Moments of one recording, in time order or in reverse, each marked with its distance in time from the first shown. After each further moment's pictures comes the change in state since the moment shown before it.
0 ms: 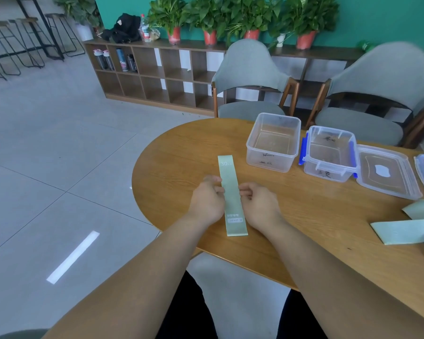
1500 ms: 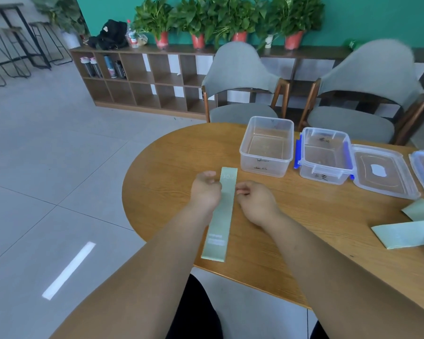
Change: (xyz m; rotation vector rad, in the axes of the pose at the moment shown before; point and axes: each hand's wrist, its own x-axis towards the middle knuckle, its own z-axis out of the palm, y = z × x) left_hand 0.033 0.034 0.010 -0.376 0.039 -0.244; right_hand 0.039 0.006 -0.002 0.080 -0.052 0.038
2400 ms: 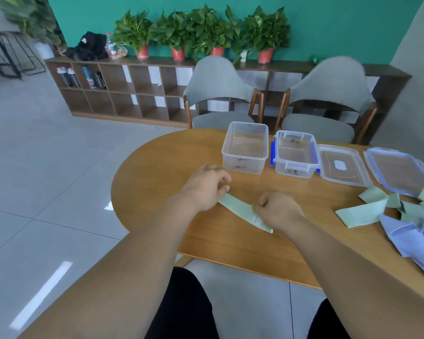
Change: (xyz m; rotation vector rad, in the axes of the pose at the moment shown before) left_hand -0.021 0.025 -0.010 1.045 -0.311 0.766; right_hand -0.076 0.019 -0.079 -0.415 0.051 0.199
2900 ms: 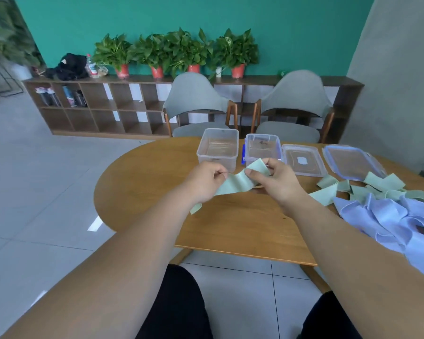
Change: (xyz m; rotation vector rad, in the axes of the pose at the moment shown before) left_hand -0.025 0.091 -0.009 -0.345 0.054 0.009; right_hand -0.063 0.023 -0.083 0.963 0.116 -0.169
